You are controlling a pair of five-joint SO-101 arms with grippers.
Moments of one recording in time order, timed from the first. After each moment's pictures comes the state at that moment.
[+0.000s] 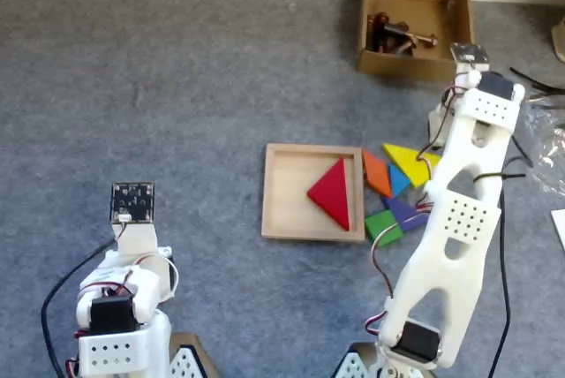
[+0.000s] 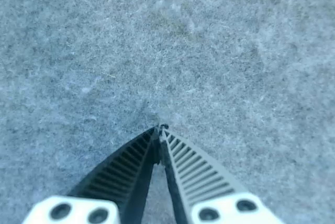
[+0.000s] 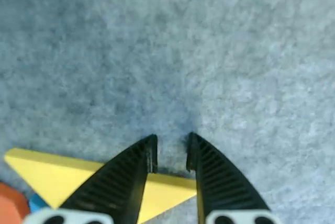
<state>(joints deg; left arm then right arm) -10.8 -103.1 96.0 75.4 2.1 17.2 65.5 -69.4 92.3 21.6</state>
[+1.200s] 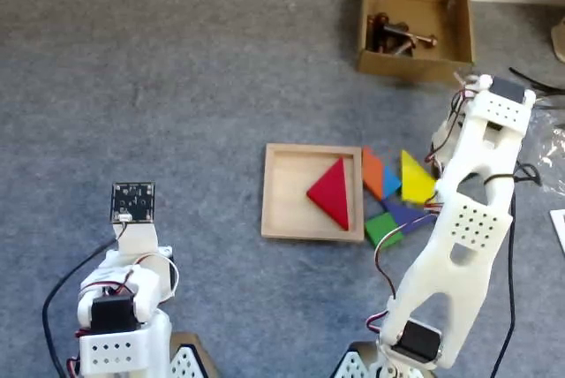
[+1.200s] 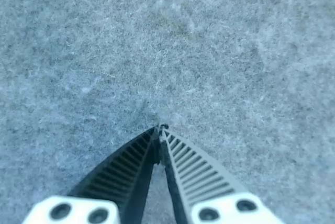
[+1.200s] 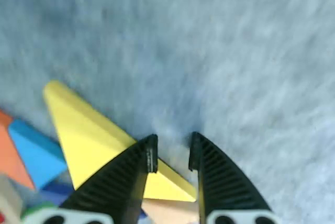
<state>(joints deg) -10.8 -103.1 96.0 75.4 2.1 19.4 55.7 -51.6 99.8 21.6</state>
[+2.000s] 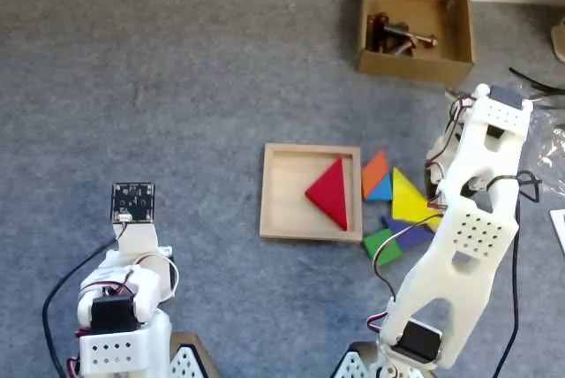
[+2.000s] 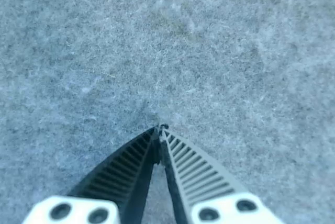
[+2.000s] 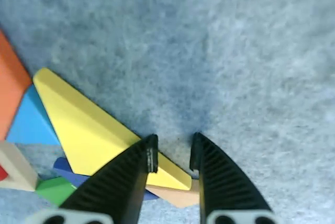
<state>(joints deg) -10.8 -103.1 96.0 75.4 2.1 19.7 49.0 -35.7 99.8 23.4</state>
